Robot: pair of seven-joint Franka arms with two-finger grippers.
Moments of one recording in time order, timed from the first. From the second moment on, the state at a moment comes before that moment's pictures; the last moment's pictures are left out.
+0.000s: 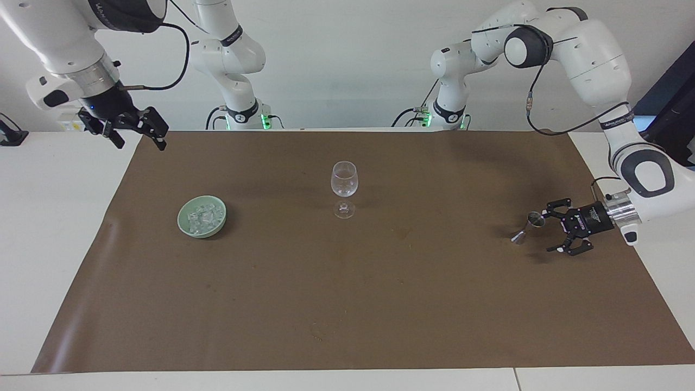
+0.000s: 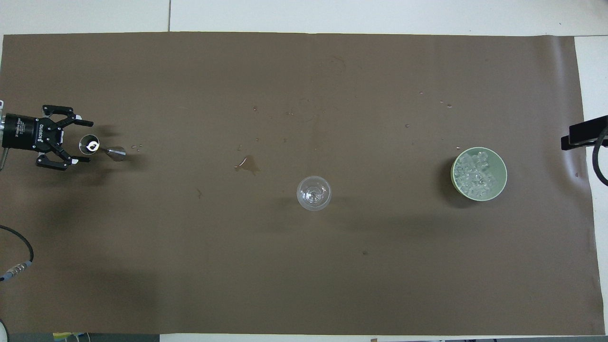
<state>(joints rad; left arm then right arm) 0.24 0.60 0.18 -1.56 -0.81 1.60 -0.87 -0.05 -0.03 -0.07 -1.60 0.02 1.54 -0.01</state>
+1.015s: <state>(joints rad) 0.24 0.52 0.18 -1.78 -0.95 1.72 -0.88 -0.05 -0.03 -0.07 -1.60 0.02 1.54 -0.01</state>
